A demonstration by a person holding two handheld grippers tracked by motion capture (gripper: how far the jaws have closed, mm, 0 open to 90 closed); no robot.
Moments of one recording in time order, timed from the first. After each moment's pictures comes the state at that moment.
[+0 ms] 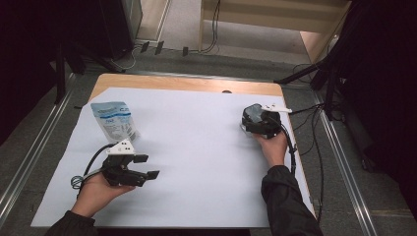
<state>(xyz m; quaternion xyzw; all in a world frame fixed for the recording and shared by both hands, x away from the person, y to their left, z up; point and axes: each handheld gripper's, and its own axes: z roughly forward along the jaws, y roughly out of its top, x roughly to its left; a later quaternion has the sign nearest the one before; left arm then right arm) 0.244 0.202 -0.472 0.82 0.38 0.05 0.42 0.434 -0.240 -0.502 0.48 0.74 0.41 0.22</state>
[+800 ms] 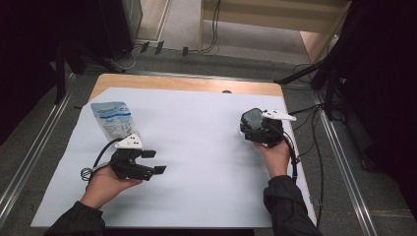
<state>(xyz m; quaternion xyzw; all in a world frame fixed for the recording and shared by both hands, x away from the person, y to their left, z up) 0.263 0.188 -0.470 0.83 0.36 0.04 0.43 0.383 -0.228 -0.471 0.46 0.75 0.43 0.22</state>
